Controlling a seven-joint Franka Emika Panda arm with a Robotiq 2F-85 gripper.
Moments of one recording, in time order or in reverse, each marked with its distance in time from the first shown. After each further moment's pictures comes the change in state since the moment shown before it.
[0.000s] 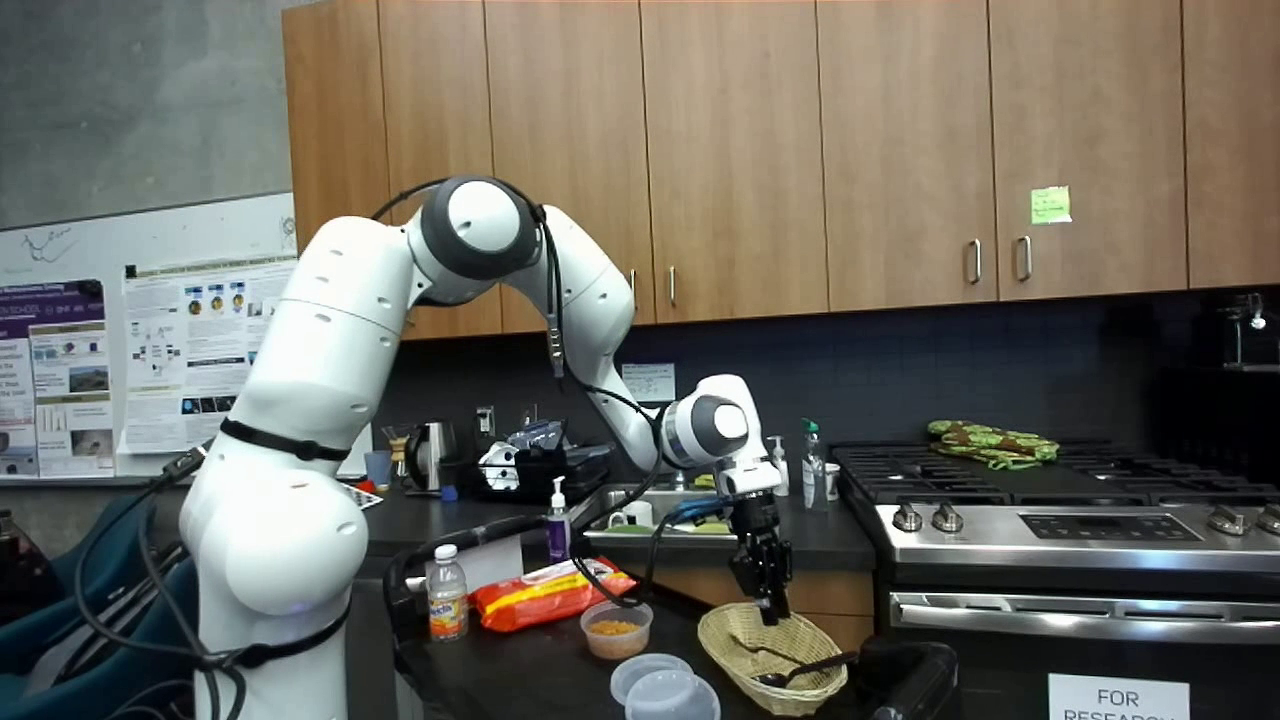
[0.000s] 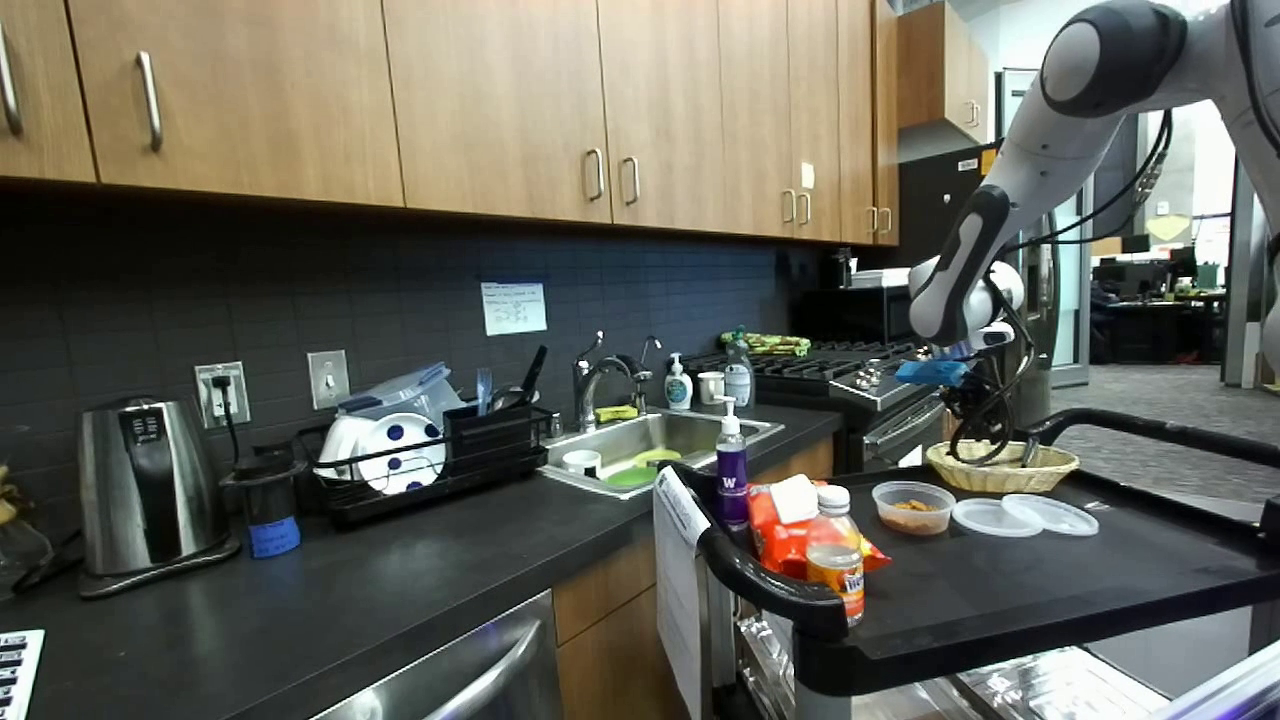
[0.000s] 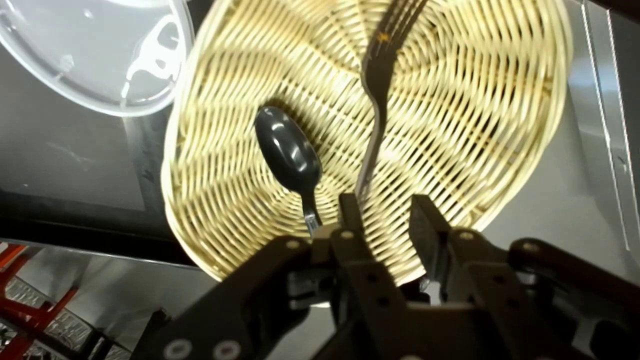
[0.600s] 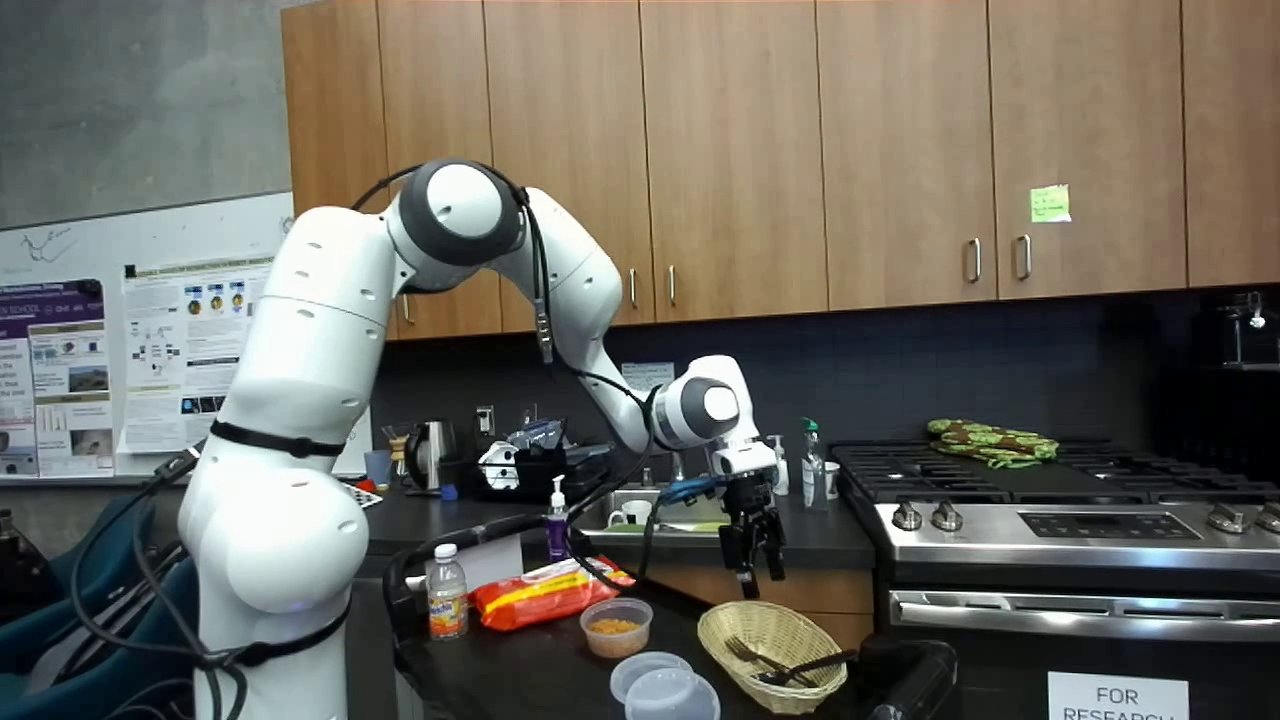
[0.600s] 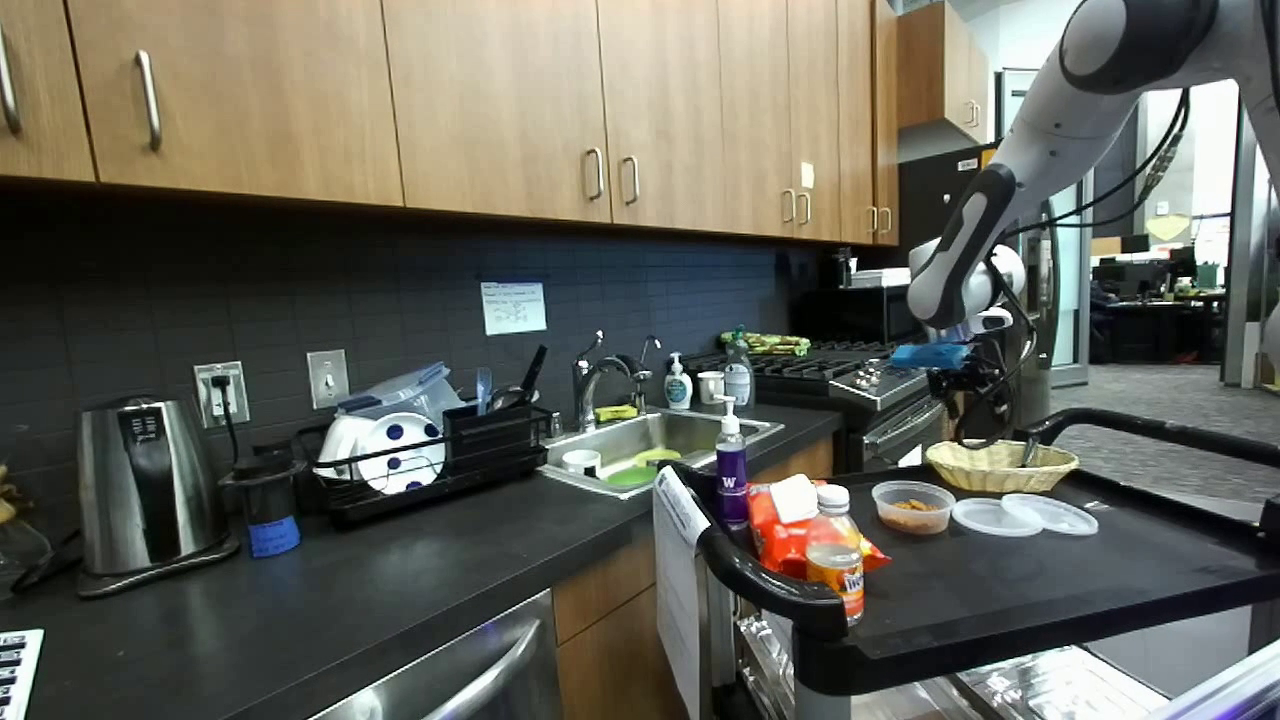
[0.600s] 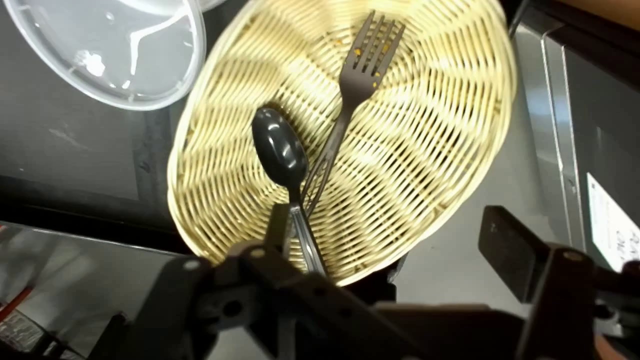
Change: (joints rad) arm 0.010 -0.077 0.010 -0.035 0.030 0.006 -0.099
